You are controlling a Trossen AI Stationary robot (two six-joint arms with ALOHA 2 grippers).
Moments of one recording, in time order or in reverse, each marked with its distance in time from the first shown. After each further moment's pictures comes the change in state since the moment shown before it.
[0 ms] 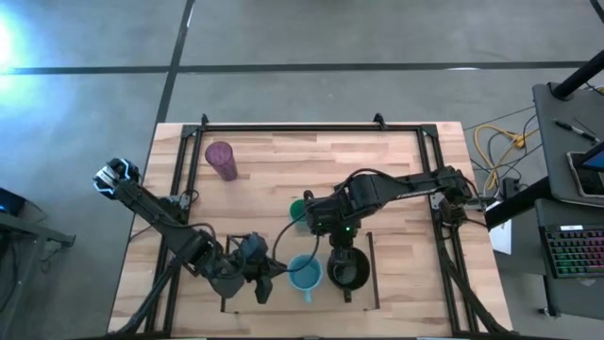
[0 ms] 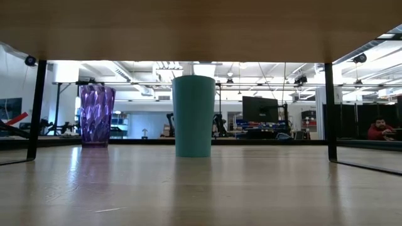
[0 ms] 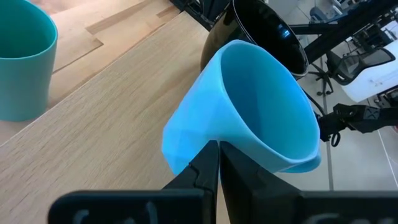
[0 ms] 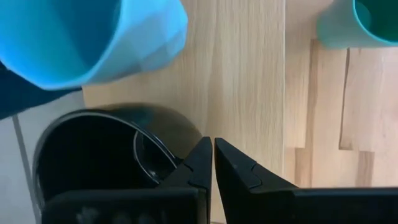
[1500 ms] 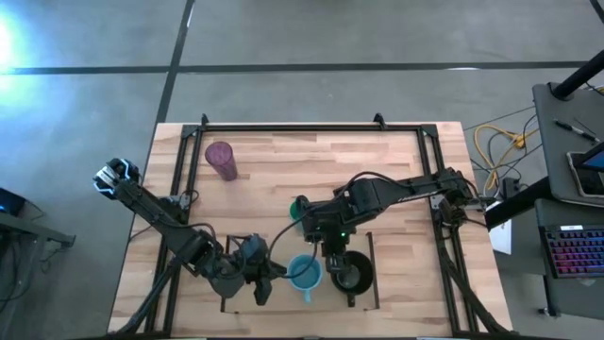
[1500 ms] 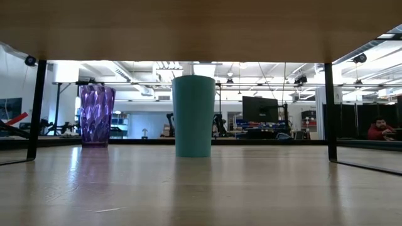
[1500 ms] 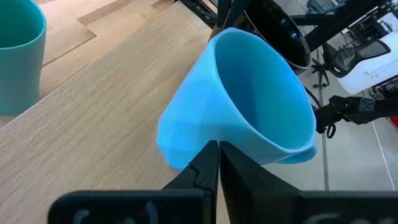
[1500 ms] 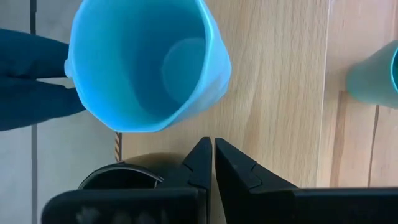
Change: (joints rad) left arm 0.000 0.000 -0.001 0.002 0.037 0.003; right arm 0.024 0.000 0.000 0.163 -0.037 -0.020
